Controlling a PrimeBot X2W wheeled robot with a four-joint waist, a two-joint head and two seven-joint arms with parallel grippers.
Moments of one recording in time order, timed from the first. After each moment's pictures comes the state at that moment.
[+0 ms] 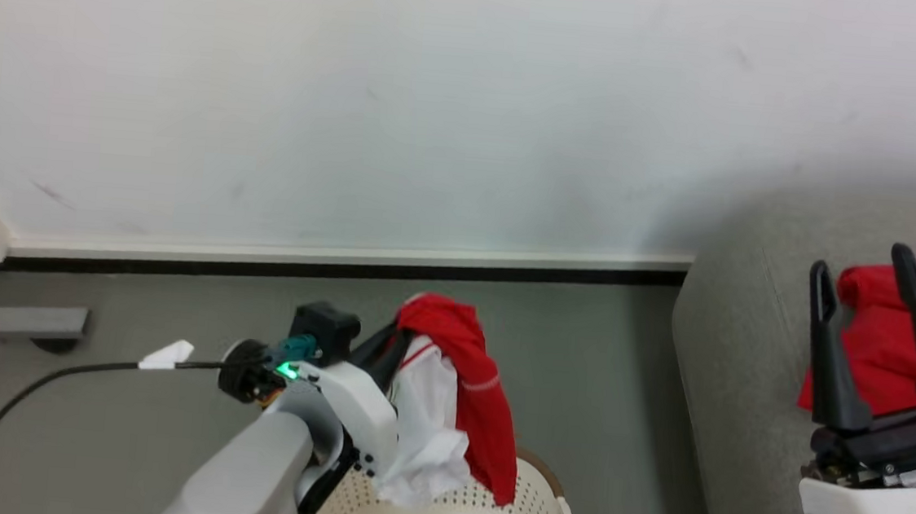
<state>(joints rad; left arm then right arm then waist) -0.67 0.10 -0.67 0.89 -0.45 -0.12 -0.26 -0.23 -0.23 0.12 -0.11 0.30 0.13 -0.26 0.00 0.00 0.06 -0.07</state>
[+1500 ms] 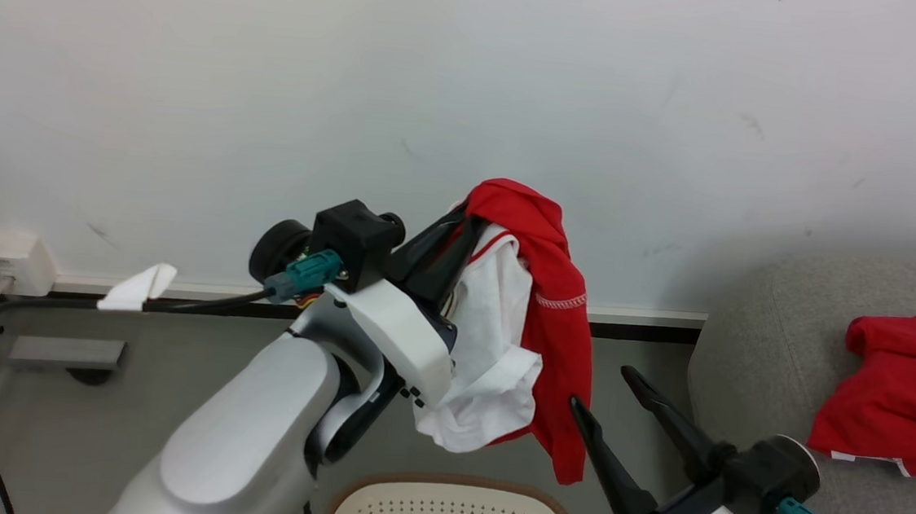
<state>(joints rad) -0.70 0.21 -0.65 0.26 -0.47 0.01 -0.07 -0.30 -0.25 0.61 0.22 0.48 0.13 -0.26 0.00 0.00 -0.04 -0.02</state>
